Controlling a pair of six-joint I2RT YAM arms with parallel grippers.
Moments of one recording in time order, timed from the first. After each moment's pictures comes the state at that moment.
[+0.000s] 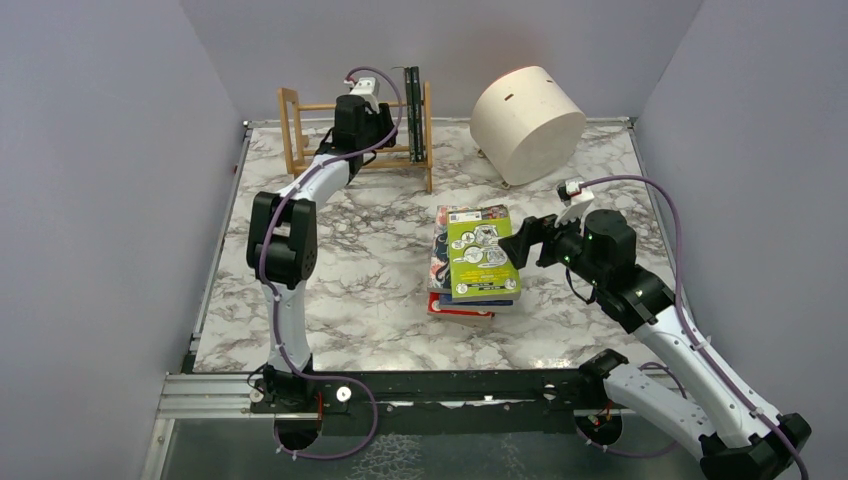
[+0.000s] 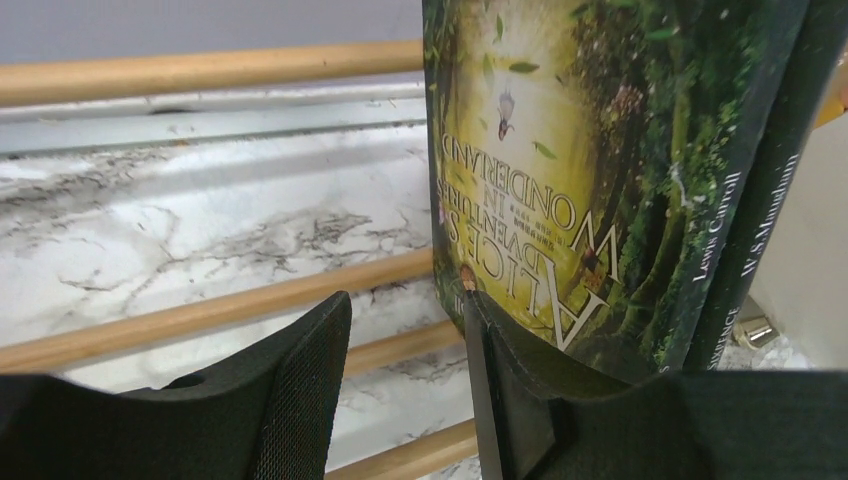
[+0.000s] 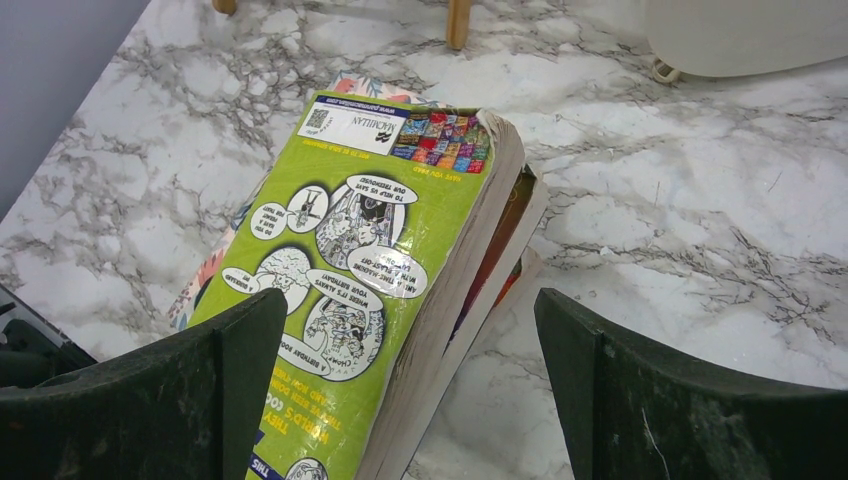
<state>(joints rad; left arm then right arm) -0.23 2.09 1.65 0.13 0.12 -0.25 0.51 0.78 0.78 -0.34 -0.07 0.26</state>
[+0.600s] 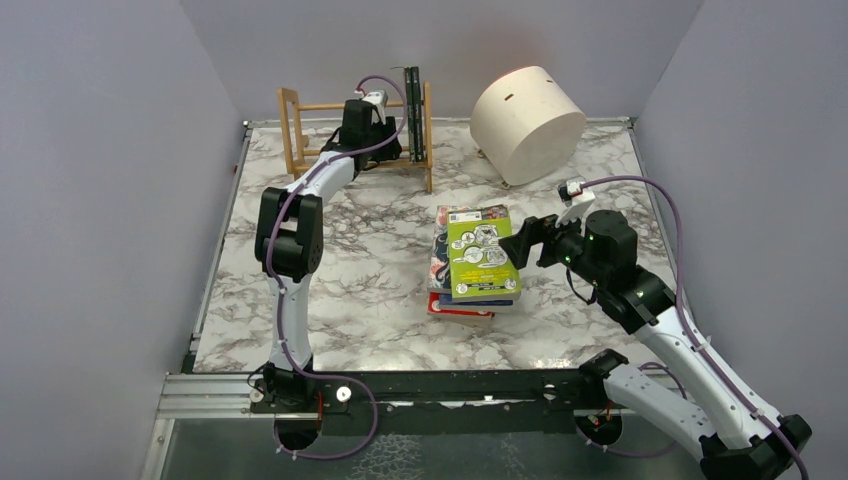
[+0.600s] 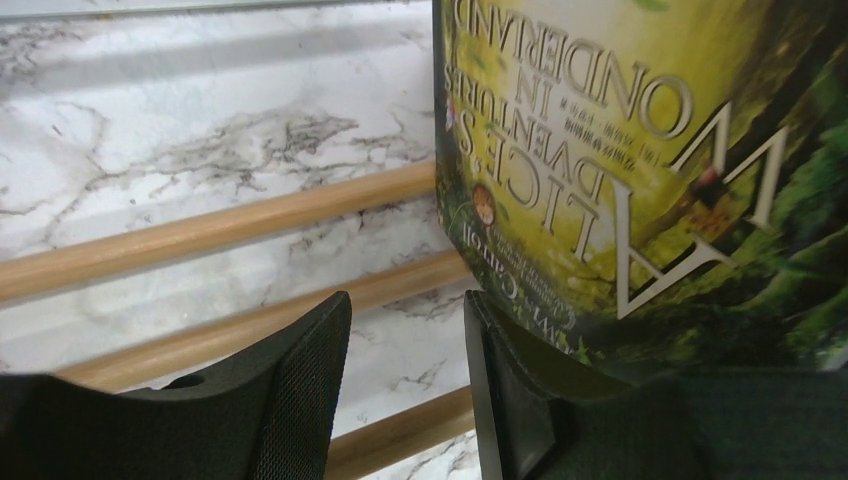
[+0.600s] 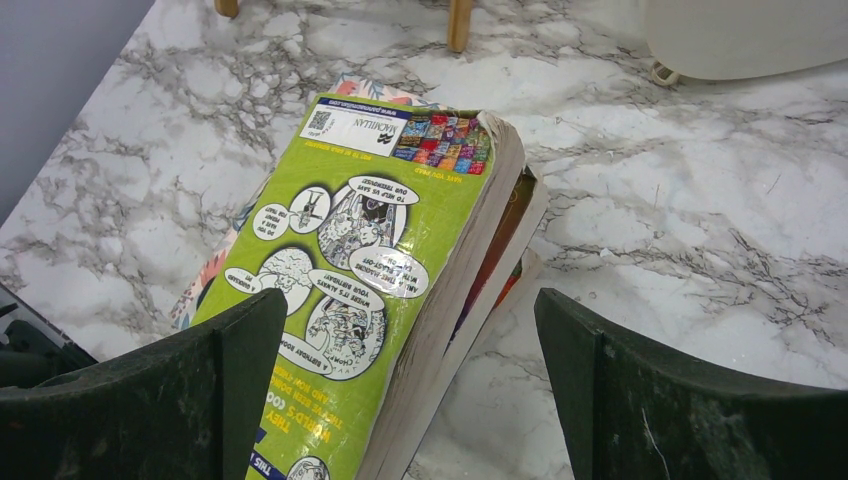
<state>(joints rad) -0.24 2.18 1.74 -0.09 0.17 -0.25 0.51 0.77 0.78 -0.34 -0.07 0.26</state>
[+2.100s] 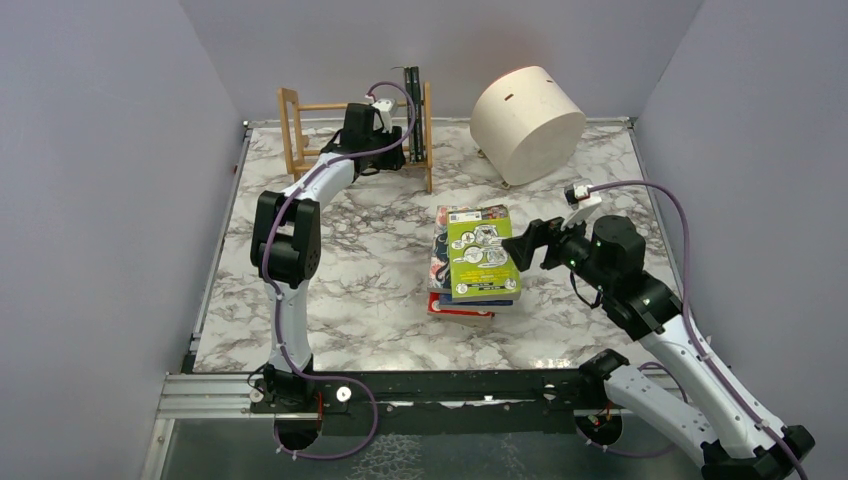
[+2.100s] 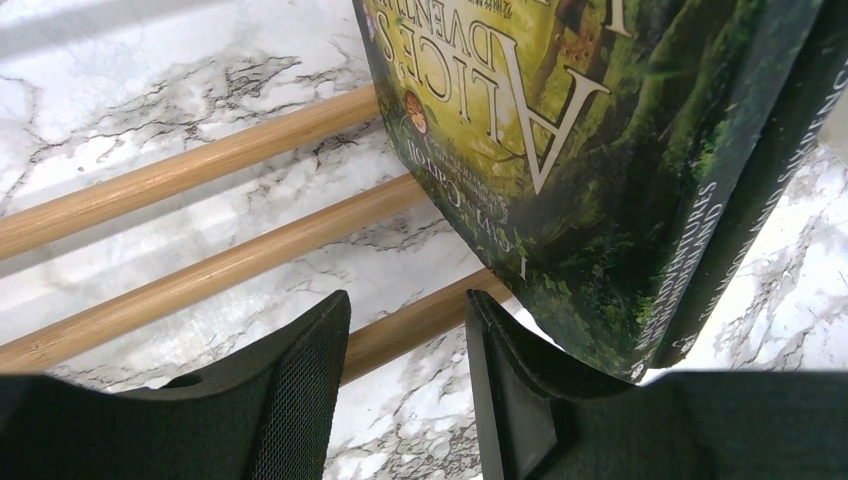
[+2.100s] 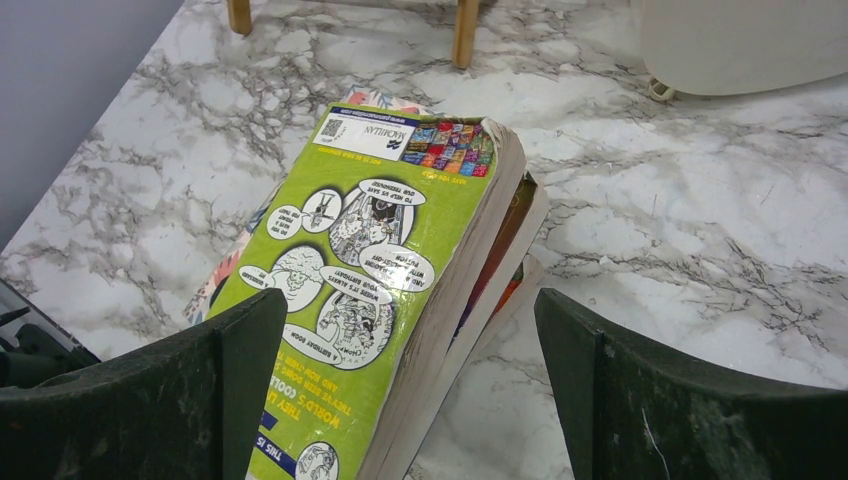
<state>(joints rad) -0.26 2.11 1.69 -0.20 0.25 -0.13 0.51 0.72 0.77 -0.34 -0.07 0.26</state>
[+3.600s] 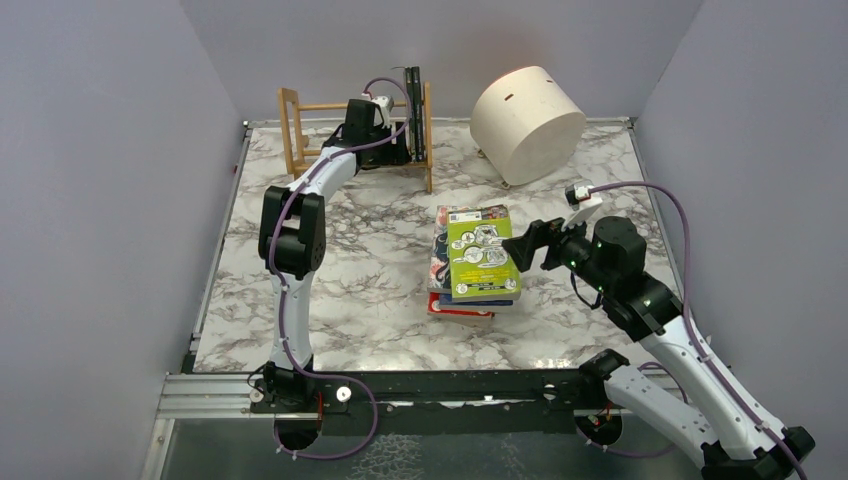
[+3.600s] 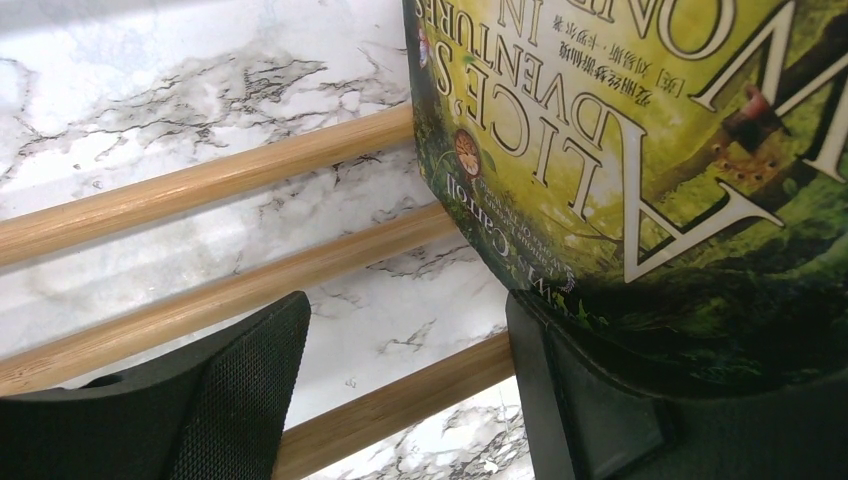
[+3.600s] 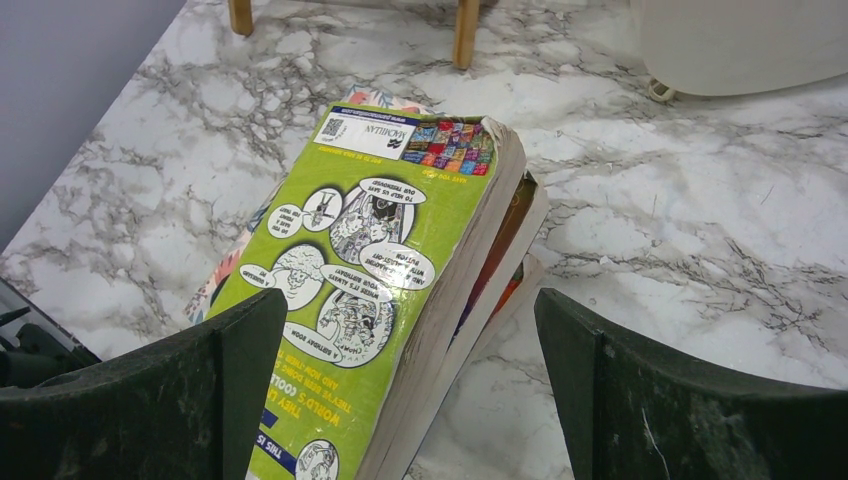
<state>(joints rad) -0.24 2.22 1.82 -0.27 0.24 -0.20 0.51 0.72 0.77 -0.34 -0.07 0.26</state>
